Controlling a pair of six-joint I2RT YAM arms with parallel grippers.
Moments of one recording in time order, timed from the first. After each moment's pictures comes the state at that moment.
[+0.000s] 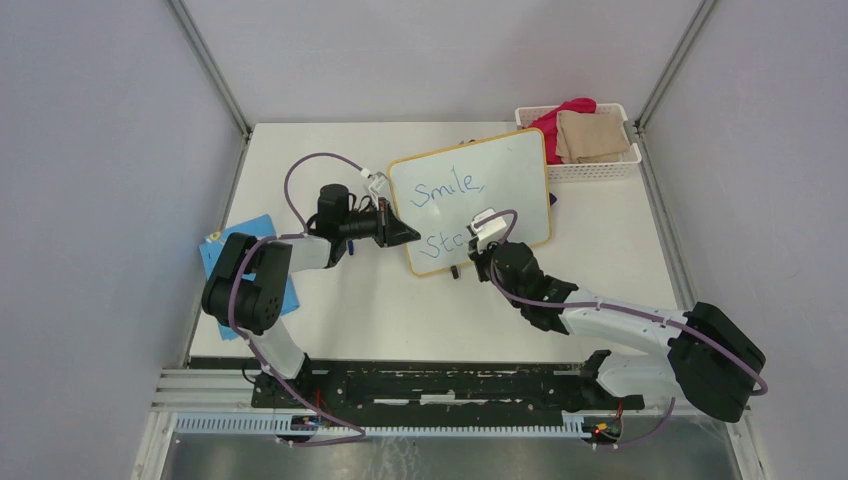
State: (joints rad) left arm -0.26 1.71 0.74 0.58 0.95 -0.33; right arm 0.88 1.22 0.54 0.33 0.40 0.03
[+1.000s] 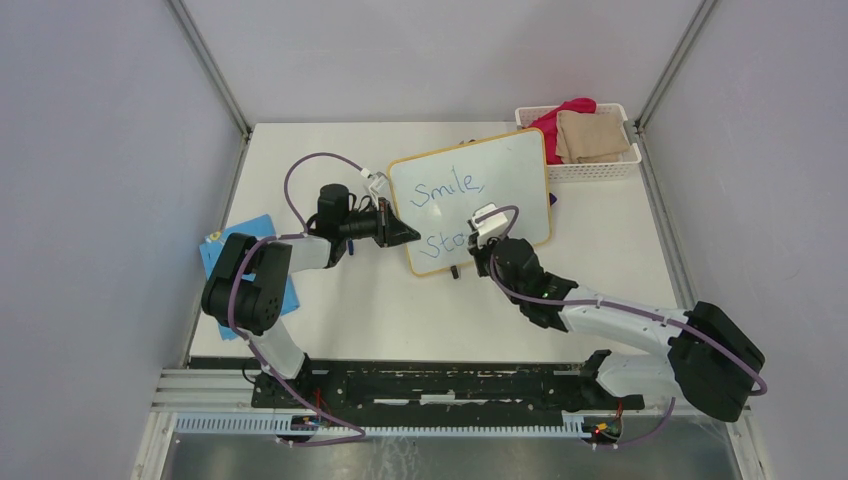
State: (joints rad) left arm -0.26 1.71 0.74 0.57 0.94 -0.33; right arm 0.87 1.23 0.57 0.34 0.41 0.02
